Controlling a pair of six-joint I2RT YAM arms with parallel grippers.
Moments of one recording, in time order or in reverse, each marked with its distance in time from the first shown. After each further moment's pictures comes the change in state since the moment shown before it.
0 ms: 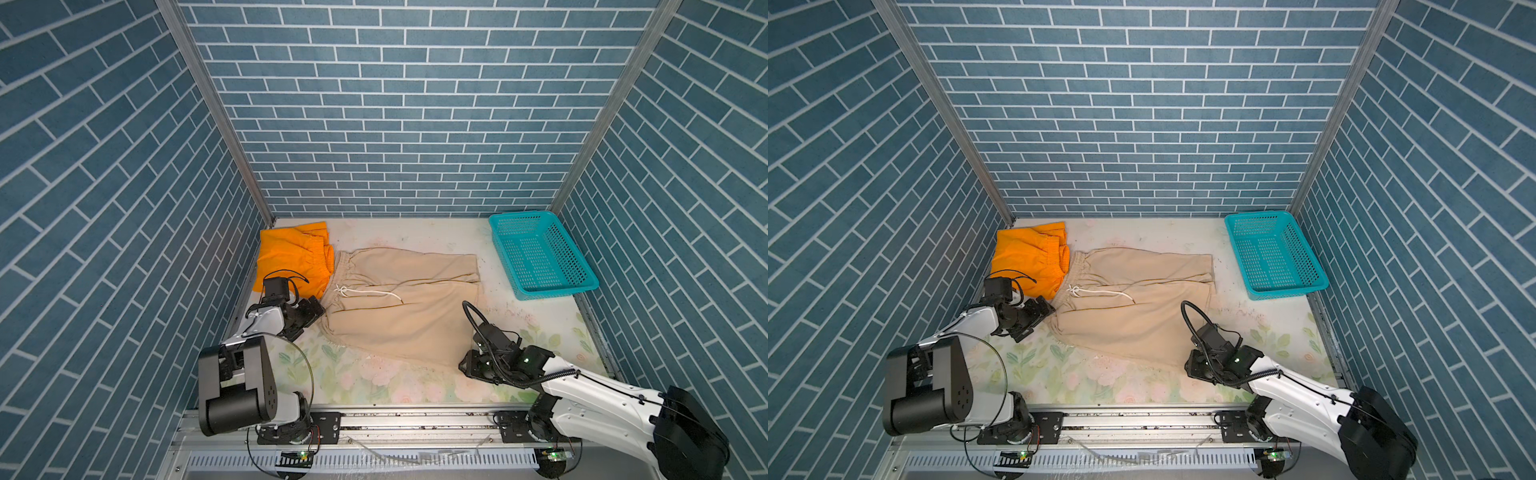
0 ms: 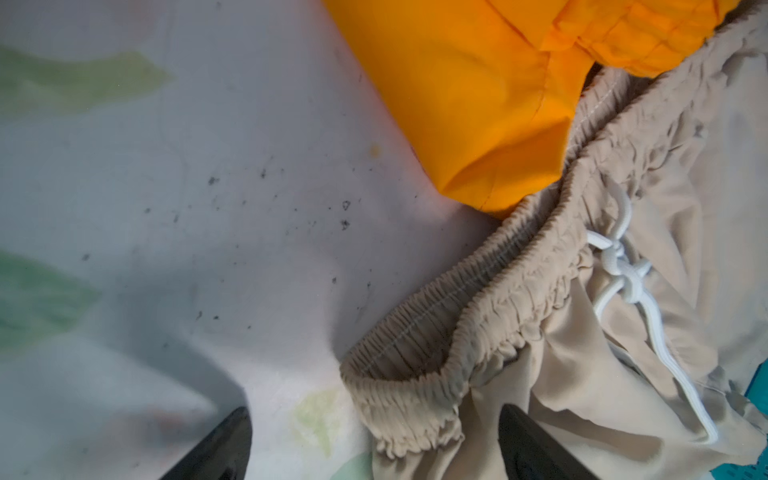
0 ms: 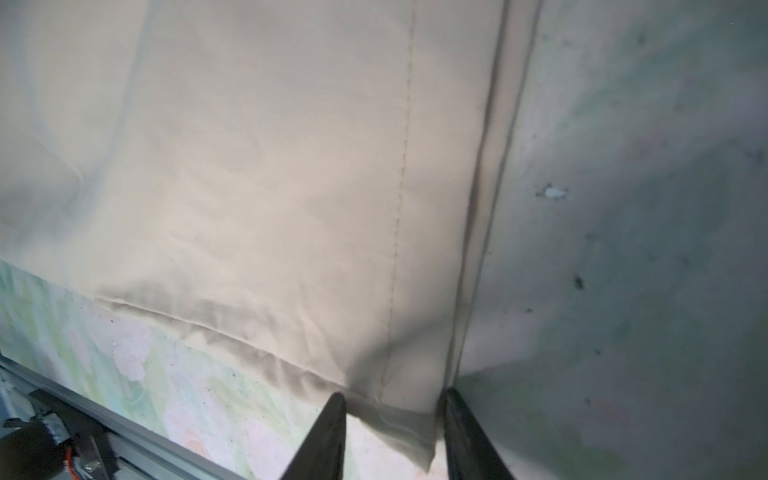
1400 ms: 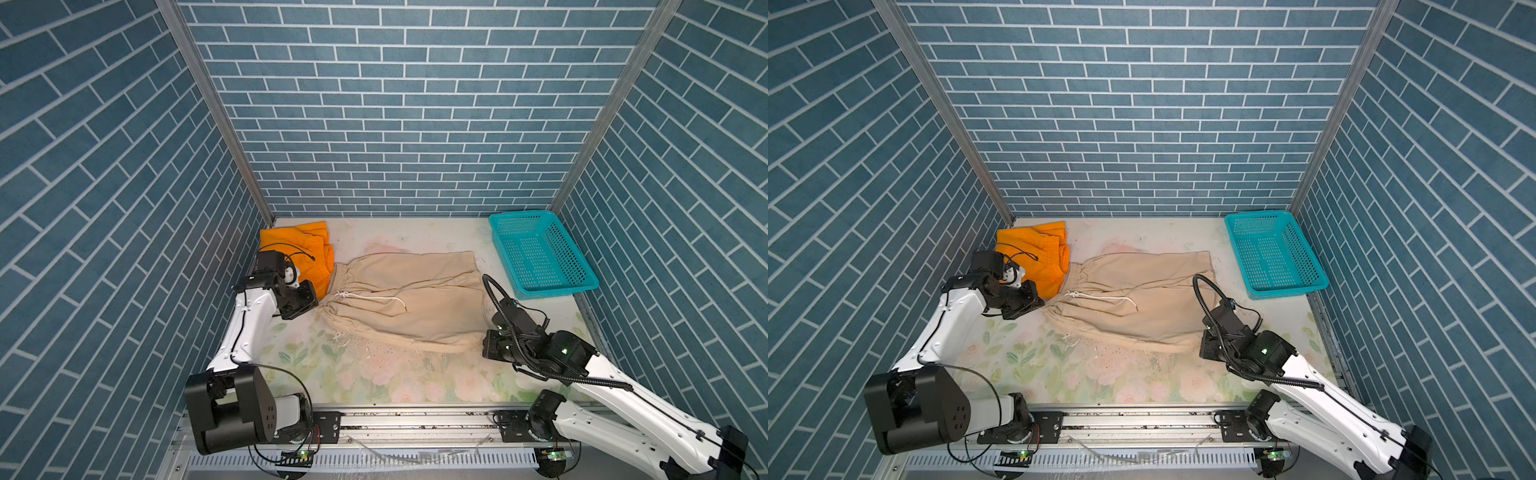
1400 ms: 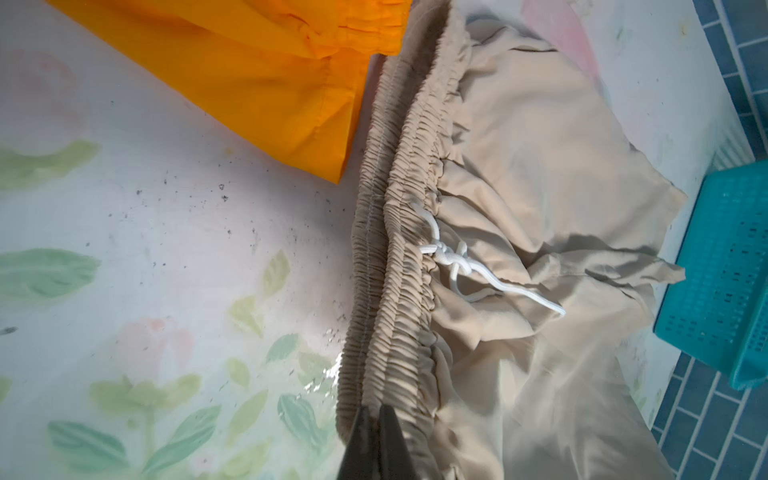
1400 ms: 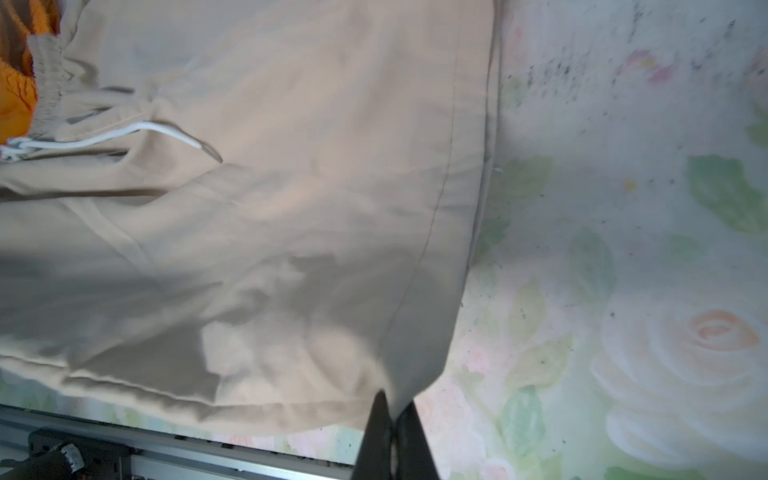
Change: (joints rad) left arm -0.060 -0.110 0.408 -0.591 0.062 0.230; right arm -0.063 -0.196 0.406 -0.554 0.237 -0.161
